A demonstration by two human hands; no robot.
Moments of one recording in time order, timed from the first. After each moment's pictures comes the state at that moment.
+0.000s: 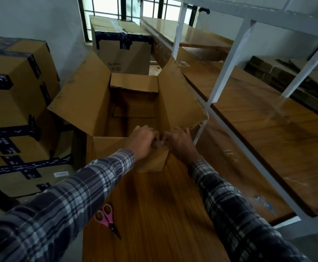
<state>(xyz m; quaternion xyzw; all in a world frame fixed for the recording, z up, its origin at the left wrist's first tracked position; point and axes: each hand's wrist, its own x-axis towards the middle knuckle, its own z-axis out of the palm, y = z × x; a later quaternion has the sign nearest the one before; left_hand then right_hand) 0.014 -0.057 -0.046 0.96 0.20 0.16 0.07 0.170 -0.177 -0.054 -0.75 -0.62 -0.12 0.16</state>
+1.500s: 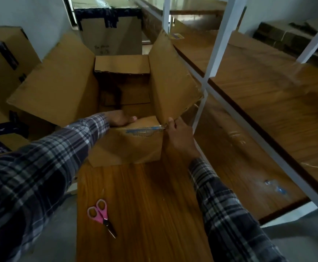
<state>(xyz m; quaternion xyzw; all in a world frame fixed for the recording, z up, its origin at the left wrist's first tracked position) 0.062 0.089 -0.083 0.86 0.39 -0.17 0.29 0.176 -0.185 -0.079 -0.80 -0.33 0.16 0.47</state>
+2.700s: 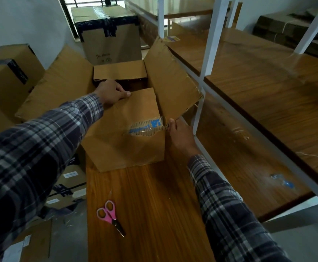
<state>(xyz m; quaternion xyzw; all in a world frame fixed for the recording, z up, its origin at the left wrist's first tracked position) 0.066 0.098 0.012 0.89 0.38 0.08 0.25 0.173 -0.187 -0.081 -0.81 -0.31 0.16 0.47</state>
